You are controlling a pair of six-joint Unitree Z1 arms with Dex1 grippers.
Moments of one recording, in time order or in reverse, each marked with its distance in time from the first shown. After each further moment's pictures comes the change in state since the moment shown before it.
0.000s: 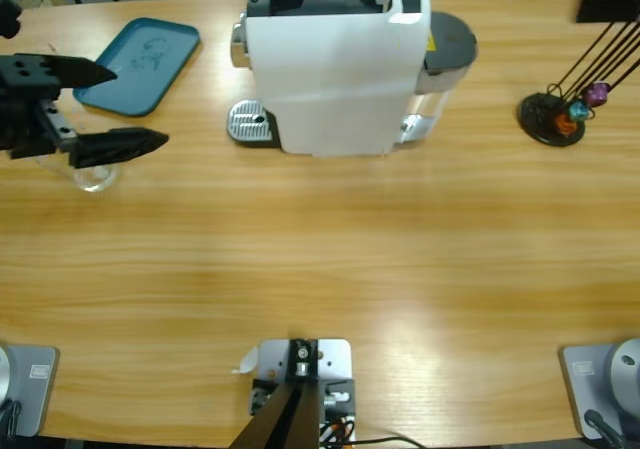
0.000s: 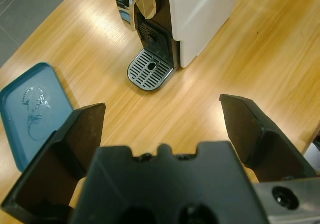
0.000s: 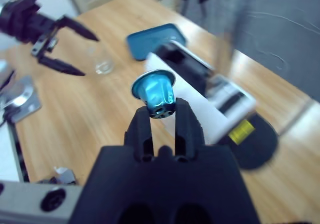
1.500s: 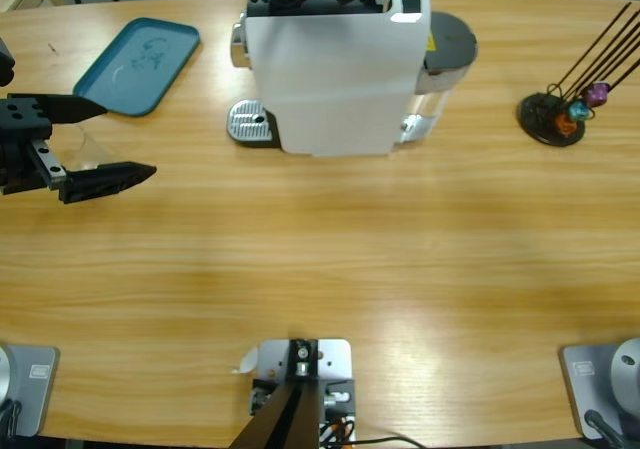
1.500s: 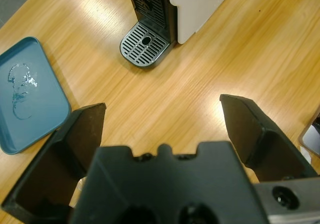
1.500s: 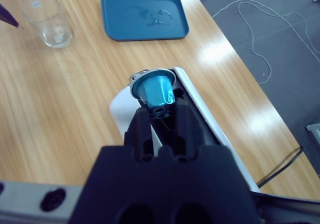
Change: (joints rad) arm 0 -0.001 -0.045 0.083 0.004 0.000 -0.036; arm 1 0.089 0.483 -0.392 0.080 -0.186 -0.202
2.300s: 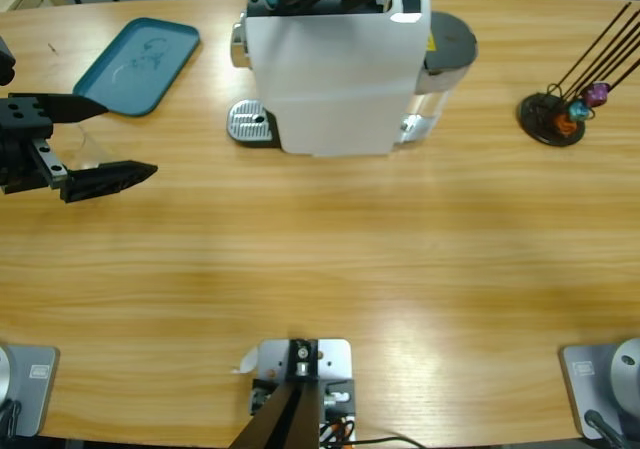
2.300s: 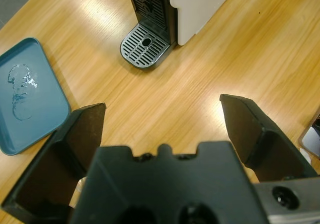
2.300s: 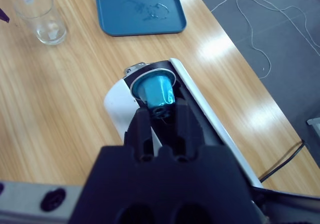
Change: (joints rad) arm 0 0.000 0.001 0.004 -0.011 0.000 -0.003; arm 1 -0.005 0.000 0.018 -0.005 -0.005 0.015
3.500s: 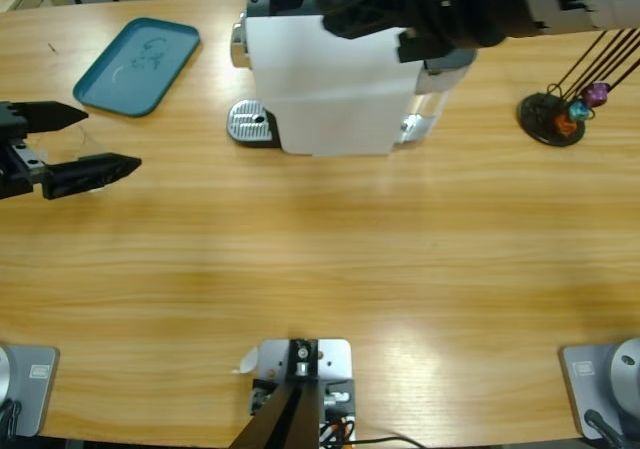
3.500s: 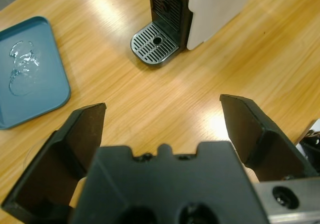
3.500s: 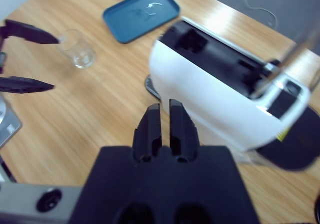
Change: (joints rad) arm 0 0.000 -0.071 0.050 -0.022 0.046 -0.164; arm 1 0.229 -0.276 0.189 0.085 -0.285 0.548
